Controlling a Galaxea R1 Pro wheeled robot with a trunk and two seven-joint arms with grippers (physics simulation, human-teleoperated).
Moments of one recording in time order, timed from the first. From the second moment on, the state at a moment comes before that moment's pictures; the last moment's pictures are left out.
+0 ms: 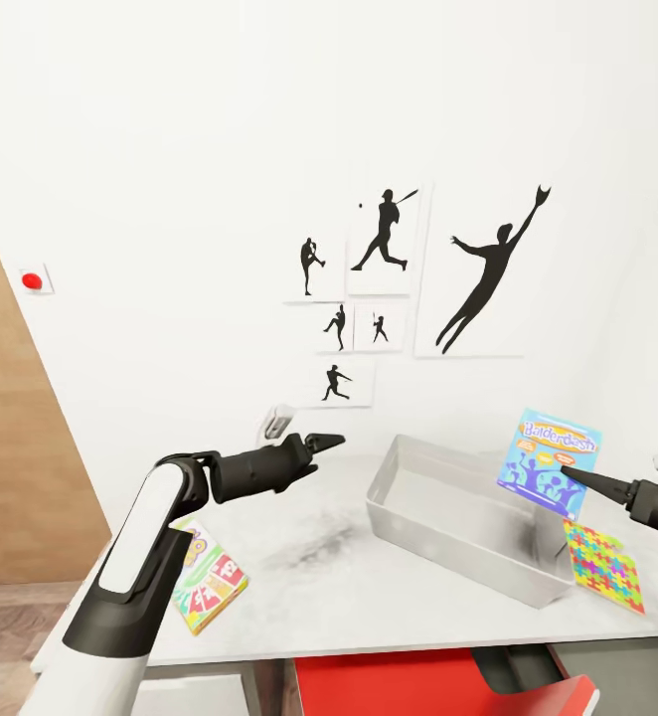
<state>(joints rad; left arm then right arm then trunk) -0.57 -0.05 -0.19 -1.60 1.51 0.97 0.50 -0.33 -0.42 -0.62 -1.61 -0.27 1.04 1.21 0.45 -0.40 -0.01</state>
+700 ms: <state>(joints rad) -0.57 0.02 -0.05 -1.60 1.52 0.99 0.50 -1.05 -0.29 -0.13 -0.76 -0.25 1.04 0.92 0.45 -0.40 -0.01</state>
